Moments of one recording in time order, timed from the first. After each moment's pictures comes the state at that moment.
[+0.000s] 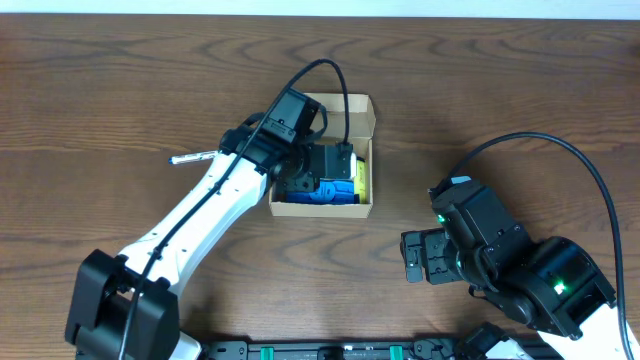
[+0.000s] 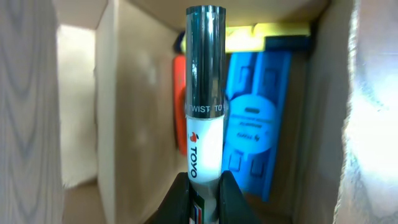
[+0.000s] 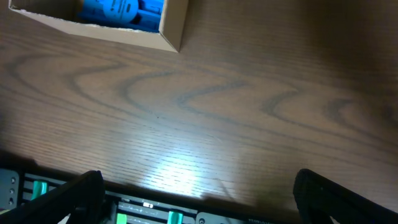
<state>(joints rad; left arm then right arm) -0.54 1.66 1.27 -0.73 0.18 1.06 0.64 0.99 1.21 -1.39 0.10 0.49</state>
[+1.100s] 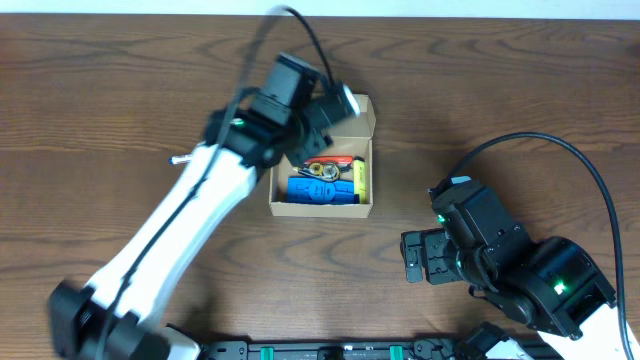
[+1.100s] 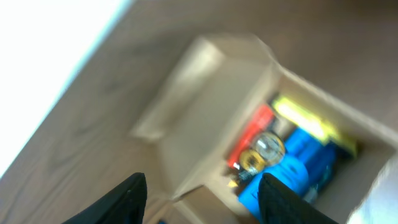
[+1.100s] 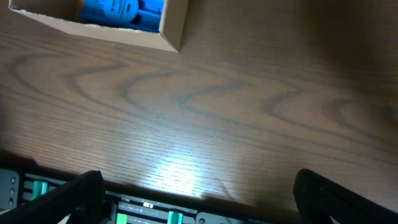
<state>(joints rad) -0.52 1.57 1.51 -0.78 0.03 0.43 0.64 0.99 1.21 -1.39 0.10 0.49</state>
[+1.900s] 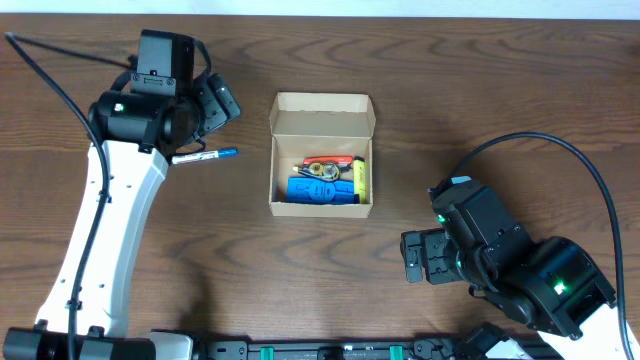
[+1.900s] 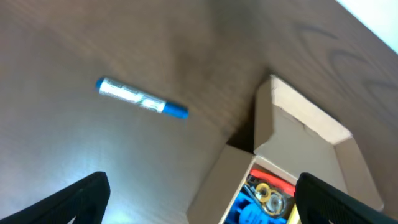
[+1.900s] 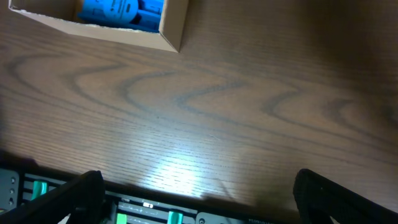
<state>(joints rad) -0.15 1.52 1.53 -1.07 -0.06 -0.74 0.64 0.99 1.21 -1.39 0.10 0.49</state>
